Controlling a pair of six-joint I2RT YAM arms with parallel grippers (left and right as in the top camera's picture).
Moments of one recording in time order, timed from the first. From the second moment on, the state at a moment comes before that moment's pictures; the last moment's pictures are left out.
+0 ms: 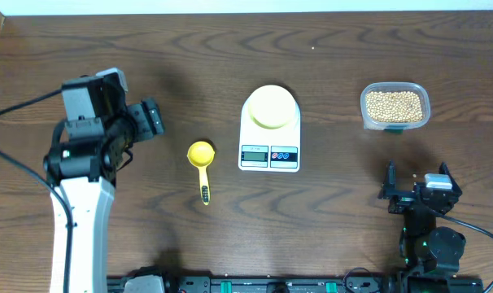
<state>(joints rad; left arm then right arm) 0.12 1.25 1.18 -0.81 0.11 -0.18 -0.09 0.01 0.01 -0.07 0.01 -0.07</state>
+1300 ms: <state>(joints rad) 0.10 1.31 1.20 -0.88 0.15 -0.18 -0.09 0.01 0.01 -0.07 0.01 -0.07</state>
